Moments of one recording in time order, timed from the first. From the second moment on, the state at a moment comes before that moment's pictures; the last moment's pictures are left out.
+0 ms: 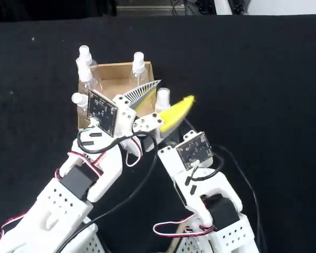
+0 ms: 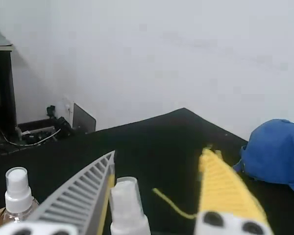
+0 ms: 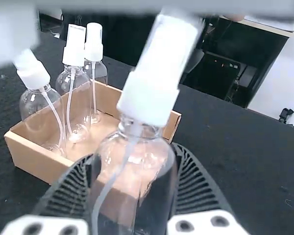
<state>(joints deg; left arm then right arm) 32.2 -60.6 55.3 10.9 6.1 -23.9 -100.5 88.1 35.1 9.1</state>
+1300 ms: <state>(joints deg) -25.1 -61.5 73.0 29.7 6.2 -21.9 -100.3 84.9 10.0 1.0</state>
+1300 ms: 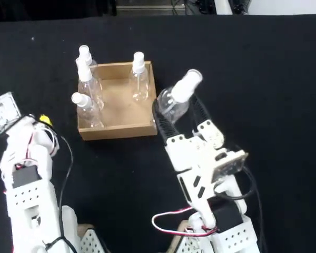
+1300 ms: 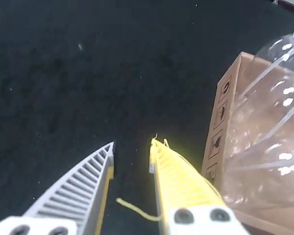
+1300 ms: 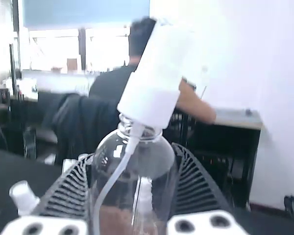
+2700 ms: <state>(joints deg) -27.4 -61.5 84.8 13.1 6.2 -22.9 -14.5 74.3 -49.9 -6.5</state>
